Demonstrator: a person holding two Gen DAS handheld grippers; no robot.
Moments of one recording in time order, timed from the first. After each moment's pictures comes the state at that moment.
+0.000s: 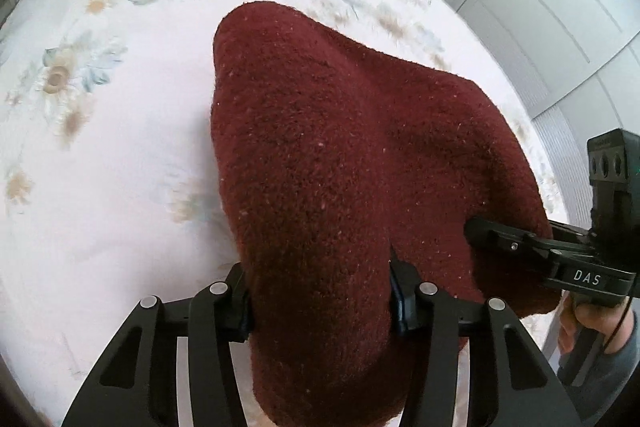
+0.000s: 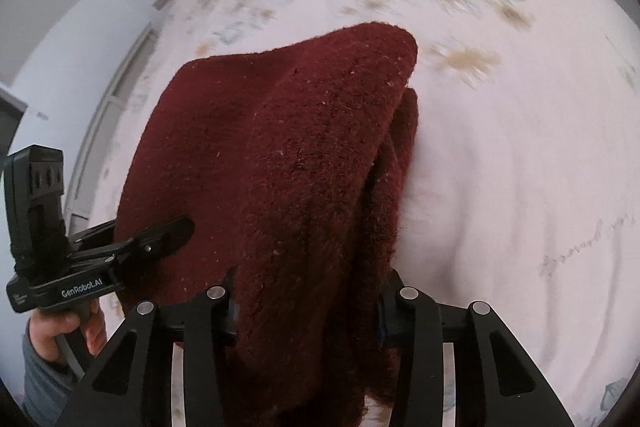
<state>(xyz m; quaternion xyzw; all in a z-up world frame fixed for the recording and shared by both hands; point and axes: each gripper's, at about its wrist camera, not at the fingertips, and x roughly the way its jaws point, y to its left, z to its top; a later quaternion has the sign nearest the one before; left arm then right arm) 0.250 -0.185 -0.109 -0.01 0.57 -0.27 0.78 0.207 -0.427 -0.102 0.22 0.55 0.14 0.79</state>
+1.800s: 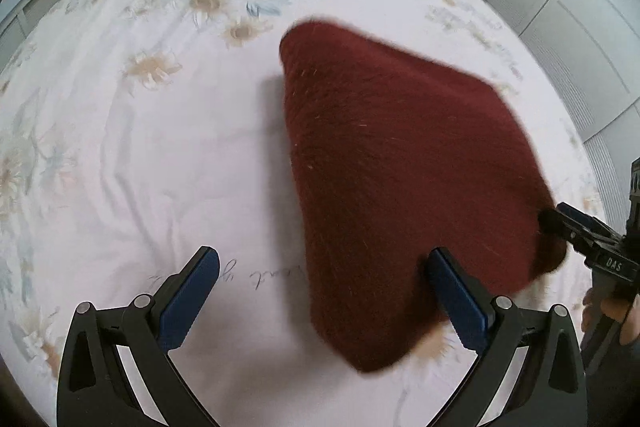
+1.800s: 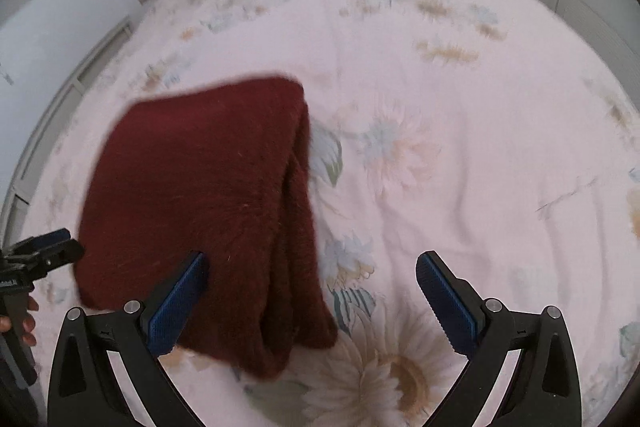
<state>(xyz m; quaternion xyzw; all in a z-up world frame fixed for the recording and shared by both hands) 0.156 -0.020 -0.128 -0.03 0.55 -0.16 0.82 0.139 -0.371 -0.117 0.12 0.50 0.05 0.85</state>
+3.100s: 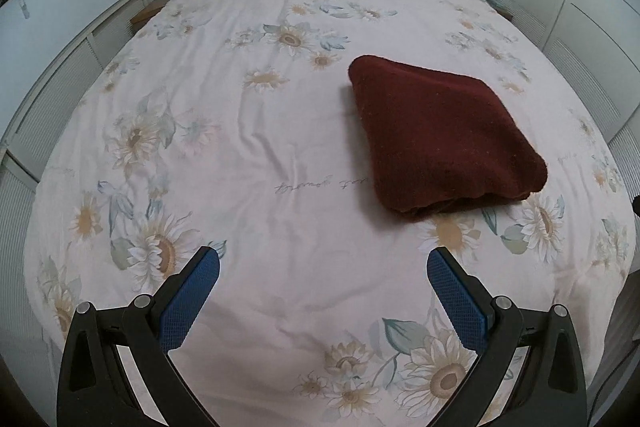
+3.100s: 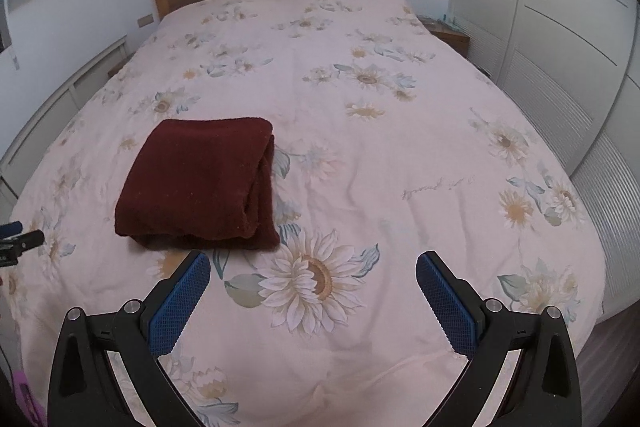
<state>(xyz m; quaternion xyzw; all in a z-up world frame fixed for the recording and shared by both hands) 0.030 -0.006 -0.057 0.03 0.50 -0.06 0.86 -0.017 -0.390 -0.011 0.05 0.44 -0.02 0.90</state>
